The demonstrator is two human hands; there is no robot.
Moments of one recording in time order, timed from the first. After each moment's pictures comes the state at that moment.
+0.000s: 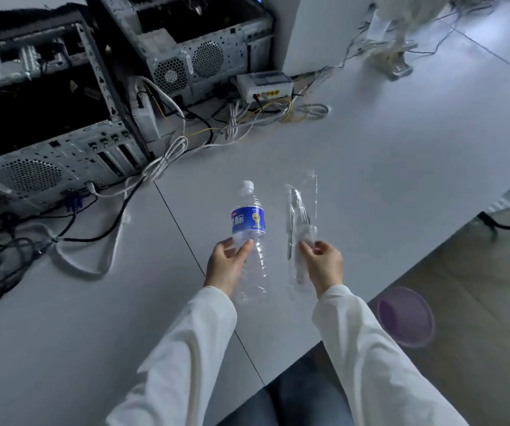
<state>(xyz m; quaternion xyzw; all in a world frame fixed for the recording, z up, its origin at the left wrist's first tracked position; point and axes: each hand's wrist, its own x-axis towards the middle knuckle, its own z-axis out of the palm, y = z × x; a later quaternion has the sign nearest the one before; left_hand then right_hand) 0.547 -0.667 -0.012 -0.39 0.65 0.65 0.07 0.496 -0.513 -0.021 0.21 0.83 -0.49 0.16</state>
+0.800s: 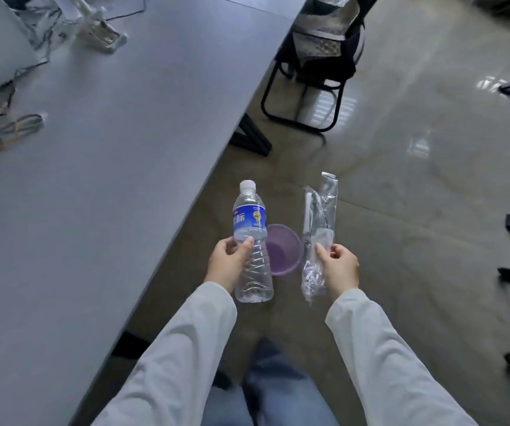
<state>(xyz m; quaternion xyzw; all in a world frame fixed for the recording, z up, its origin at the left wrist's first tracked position) 0.541 -0.251 -0.013 -0.18 0.71 0.60 0.30 0.607 -0.082 -0.026 0.48 0.74 -0.46 -0.03</state>
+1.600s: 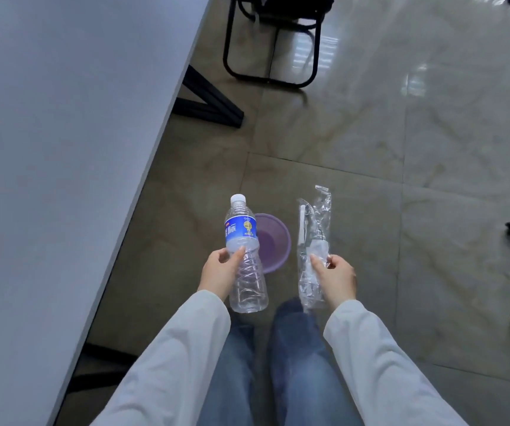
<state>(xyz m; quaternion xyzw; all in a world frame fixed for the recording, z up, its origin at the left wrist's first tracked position) 0.467 -0.151 -0.126 -0.21 0.74 0.50 0.40 0.569 0.008 -0.130 0.56 0.69 -0.45 0.06</state>
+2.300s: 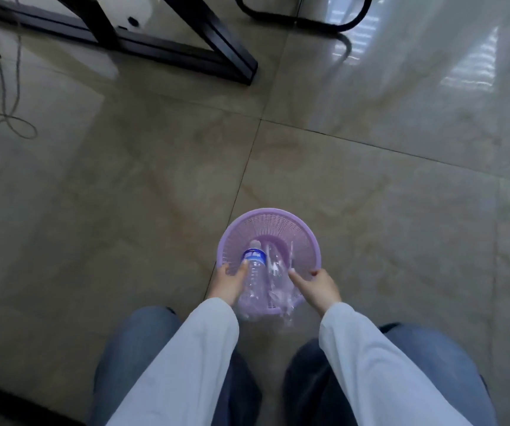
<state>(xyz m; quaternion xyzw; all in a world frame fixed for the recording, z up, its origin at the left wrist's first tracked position) 0.430 -0.095 -0.506 -0.26 0.74 0.42 0.46 0.506 0.050 -0.515 0.51 0.66 -0.49 0.25</state>
